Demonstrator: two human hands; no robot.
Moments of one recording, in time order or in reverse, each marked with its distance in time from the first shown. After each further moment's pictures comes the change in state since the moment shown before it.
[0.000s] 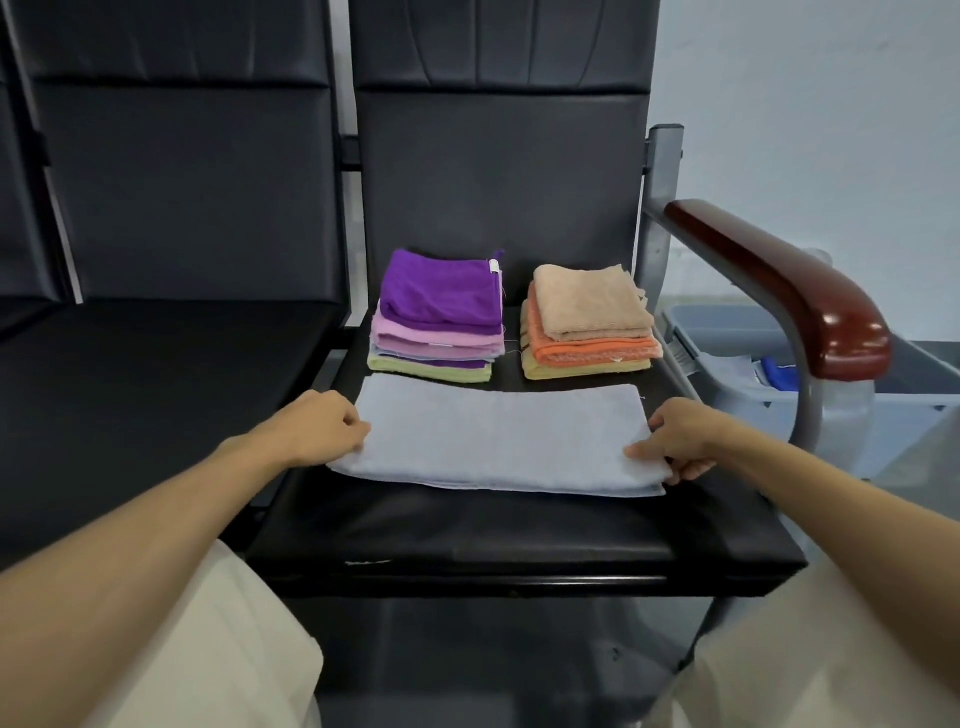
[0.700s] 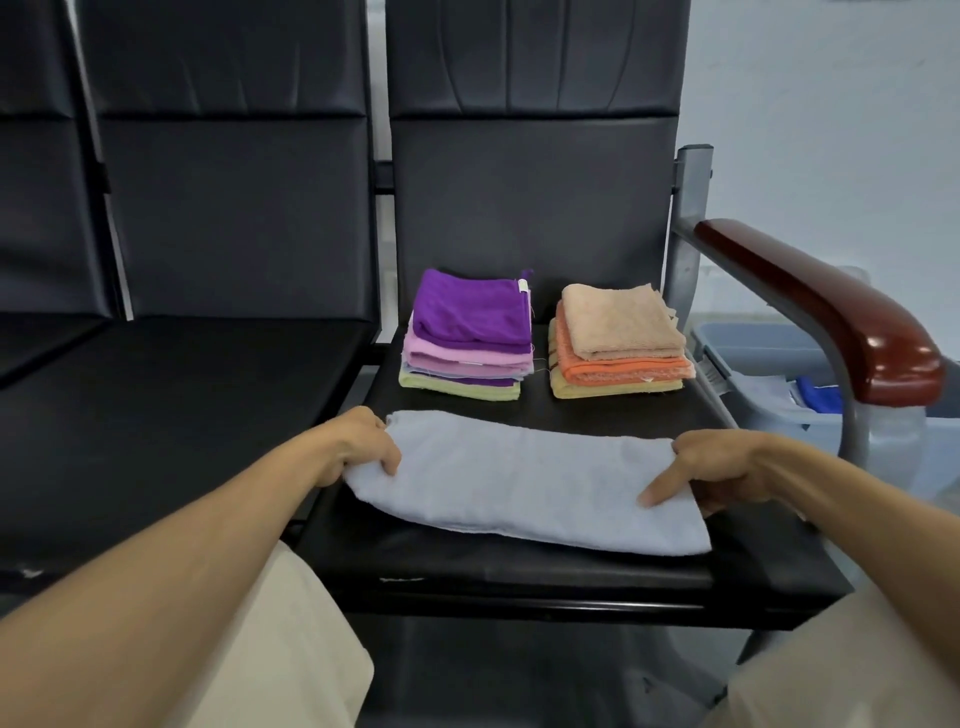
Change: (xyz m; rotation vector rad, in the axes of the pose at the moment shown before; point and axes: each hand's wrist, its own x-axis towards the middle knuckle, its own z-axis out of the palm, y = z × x) left_hand 0.008 0.007 0.000 -0.439 -0.165 -0.319; right_hand 0.001 -0.001 -0.001 0.330 -0.444 -0.037
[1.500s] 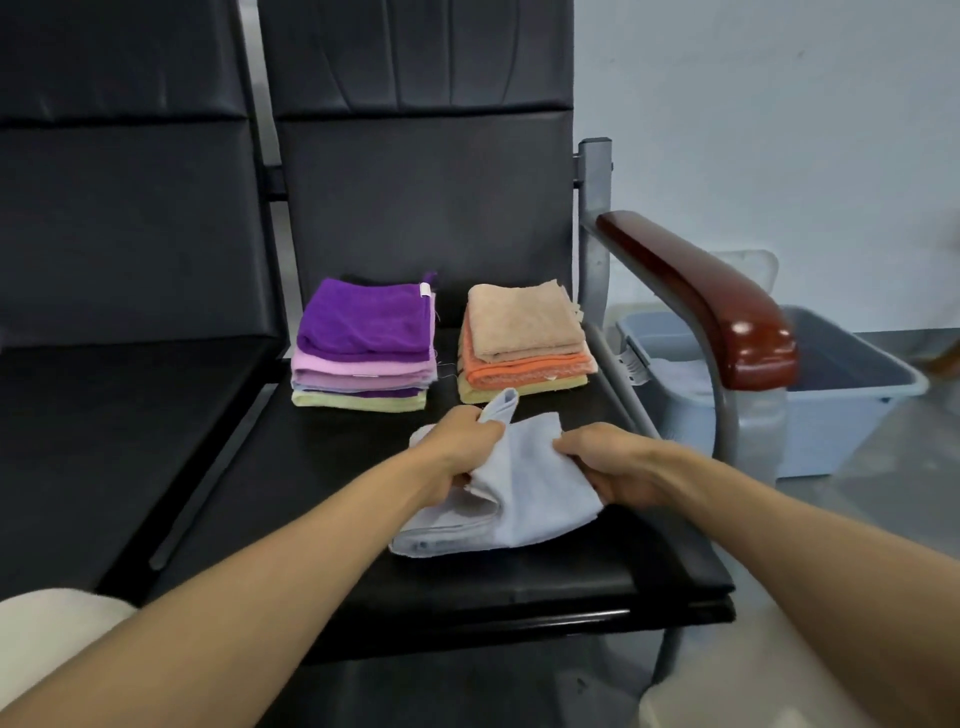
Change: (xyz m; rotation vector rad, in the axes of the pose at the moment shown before) left_hand -0.020 0.143 0.156 -0.261 -0.151 0.272; right_hand 0.016 0.018 -0.003 0.373 0.205 -0.151
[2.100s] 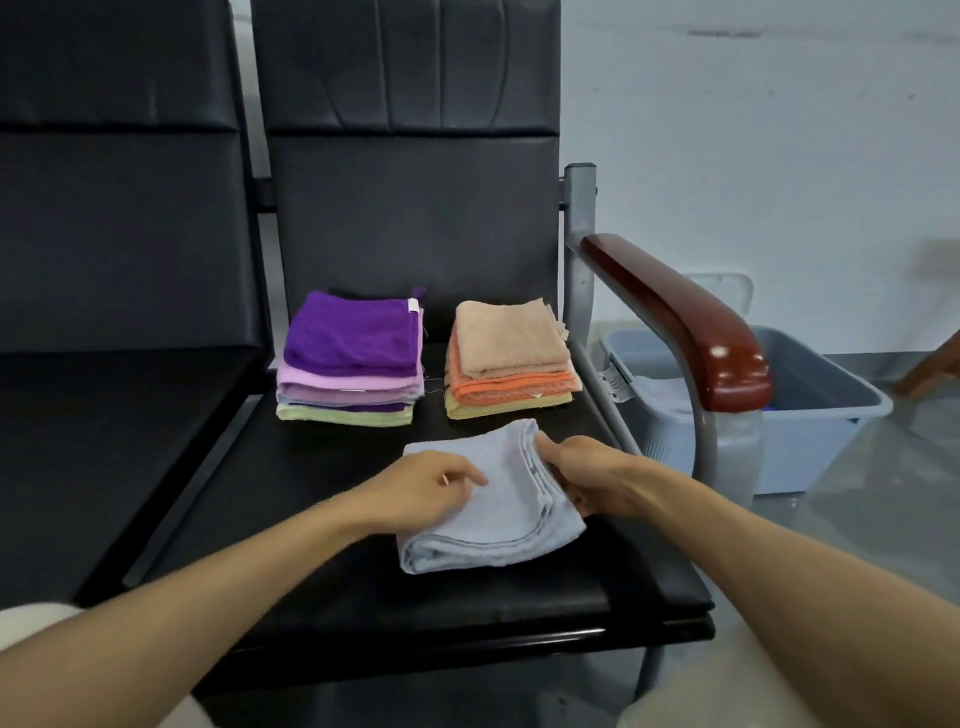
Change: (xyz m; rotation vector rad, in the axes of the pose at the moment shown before) left_hand -0.024 -0.022 -0.031 0.501 -0.179 0.327; right_hand -0.001 -0.007 0.003 -0.128 0.019 -0.007
